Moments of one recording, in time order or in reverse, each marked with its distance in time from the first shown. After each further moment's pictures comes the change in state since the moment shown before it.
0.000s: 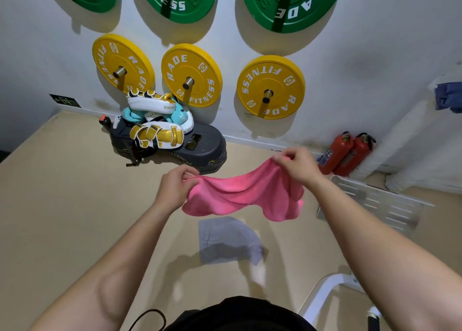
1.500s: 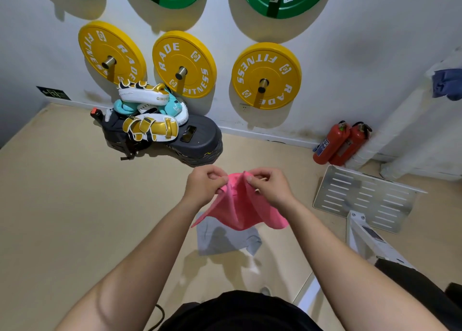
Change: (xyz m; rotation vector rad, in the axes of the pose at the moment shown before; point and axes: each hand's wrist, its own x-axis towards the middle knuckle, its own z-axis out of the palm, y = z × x) left_hand -0.014 0.051 0.053 -0.297 -0.153 -0.157; right_hand -0.048 0.006 0.075 0.434 -0.093 0.154
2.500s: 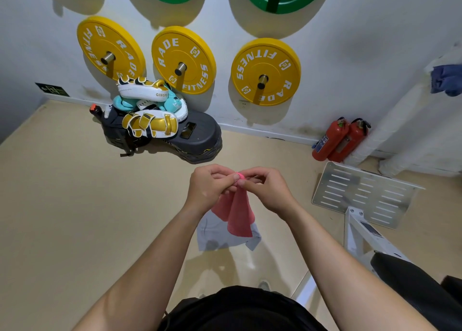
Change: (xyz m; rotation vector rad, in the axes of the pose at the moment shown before) left_hand -0.036 0.009 0.012 -0.215 -0.033 0.082; right_hand -0.038 -0.016 0.004 0.009 -0.119 -0.134
